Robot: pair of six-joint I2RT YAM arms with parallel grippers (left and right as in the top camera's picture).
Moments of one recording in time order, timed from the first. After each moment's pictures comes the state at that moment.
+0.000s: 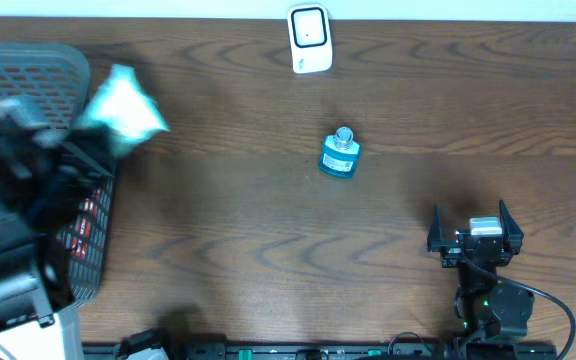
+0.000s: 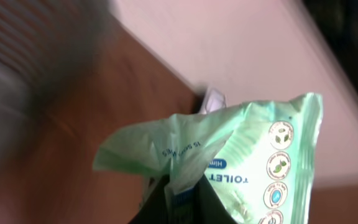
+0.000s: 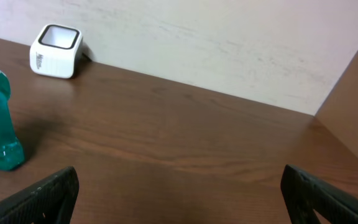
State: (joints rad) left arm 0.32 0.97 1.28 -0.88 0.51 -0.54; right arm -0.05 0.01 0.01 -0.07 -0.02 -0.23
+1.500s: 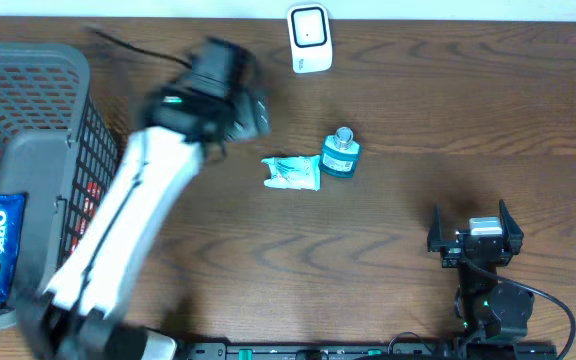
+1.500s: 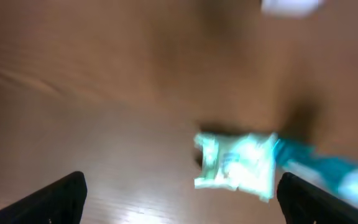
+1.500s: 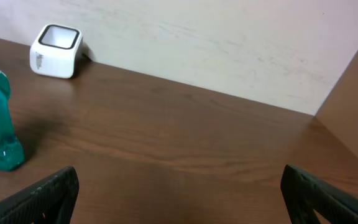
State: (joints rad) left arm -0.35 1.61 1.59 -1.03 -0.12 -0.53; right arm -0.05 0.01 0.01 -0.07 -0.02 -0.23
